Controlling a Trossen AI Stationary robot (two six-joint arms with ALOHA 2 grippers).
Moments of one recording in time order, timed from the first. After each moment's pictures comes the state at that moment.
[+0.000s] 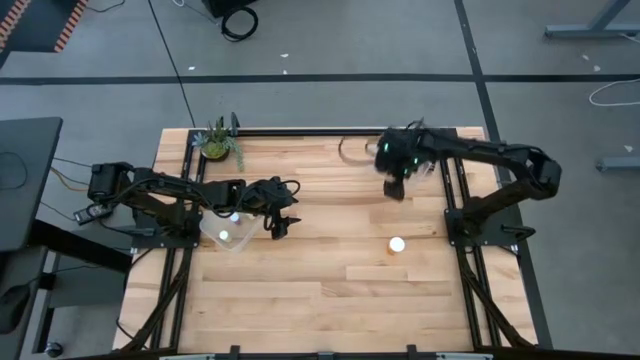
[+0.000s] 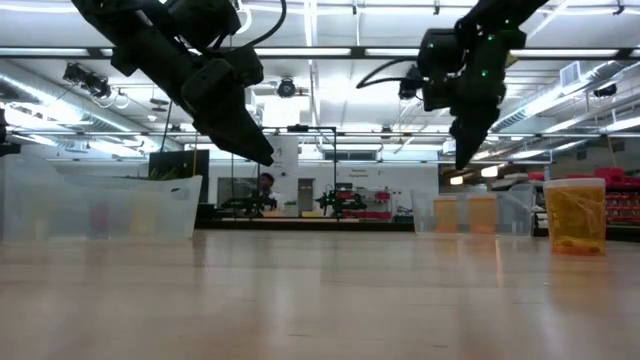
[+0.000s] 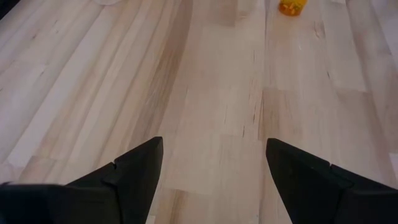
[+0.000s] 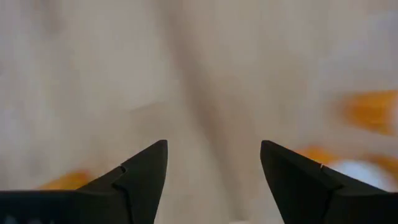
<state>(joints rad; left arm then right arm) 0.06 1.38 0.67 0.05 -0.08 -0.10 -0.48 1.37 1.02 -0.92 -0.14 -0.13</state>
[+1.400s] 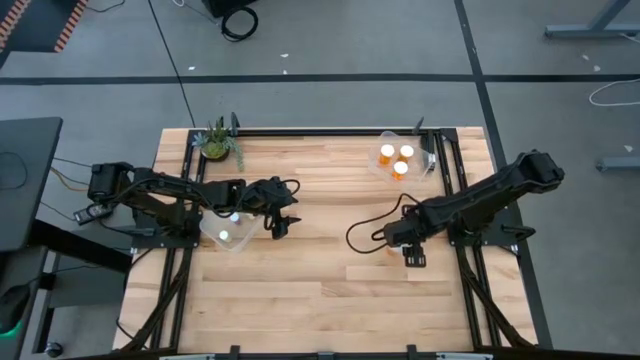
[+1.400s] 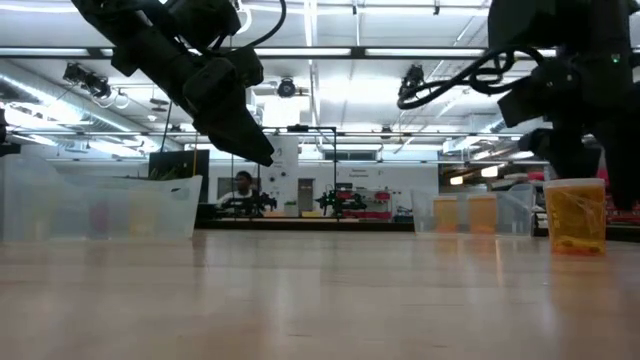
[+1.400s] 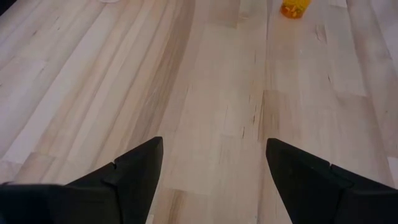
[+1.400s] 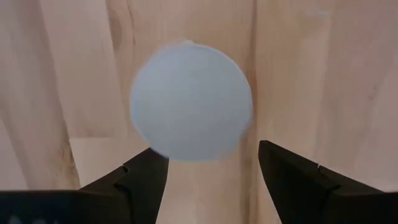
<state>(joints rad) 0.06 1.38 0.67 0.05 -0.08 -0.12 0.28 1.37 0.76 -0.89 0.00 0.36</state>
